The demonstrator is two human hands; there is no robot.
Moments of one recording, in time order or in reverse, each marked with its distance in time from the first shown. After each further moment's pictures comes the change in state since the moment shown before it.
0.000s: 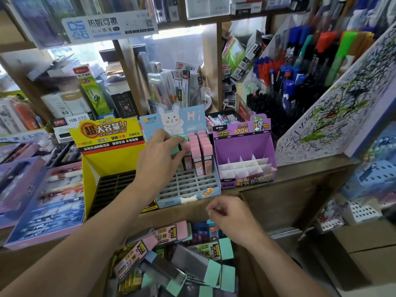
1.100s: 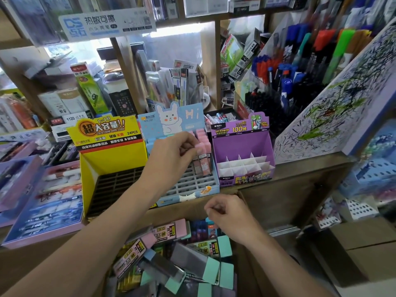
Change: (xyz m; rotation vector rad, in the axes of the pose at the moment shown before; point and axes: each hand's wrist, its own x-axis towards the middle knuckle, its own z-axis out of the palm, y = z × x) left_hand -0.001 0.032 -0.016 -0.419 -0.137 -0.071; right_hand -0.003 -0.004 -0.002 -0.040 -0.014 -0.009
